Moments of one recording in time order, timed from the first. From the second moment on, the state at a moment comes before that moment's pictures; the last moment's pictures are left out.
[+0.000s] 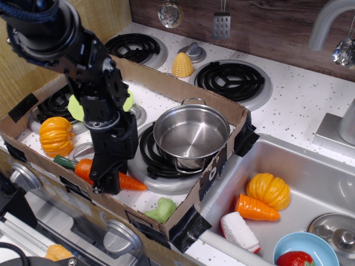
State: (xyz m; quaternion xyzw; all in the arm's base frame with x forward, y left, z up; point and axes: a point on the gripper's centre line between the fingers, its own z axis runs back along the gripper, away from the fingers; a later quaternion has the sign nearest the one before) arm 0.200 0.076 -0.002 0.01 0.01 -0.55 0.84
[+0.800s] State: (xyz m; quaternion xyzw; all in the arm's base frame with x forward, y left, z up) arm 0.223 0.095 0.056 0.11 0.01 -0.58 0.81
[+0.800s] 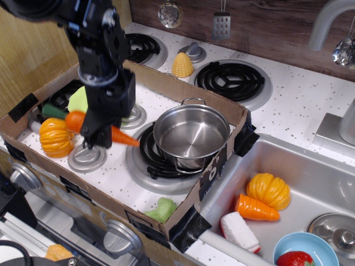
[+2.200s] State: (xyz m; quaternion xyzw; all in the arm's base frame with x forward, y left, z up) arm 0.305 0.168 0.036 0.16 -0.13 -0.64 0.74
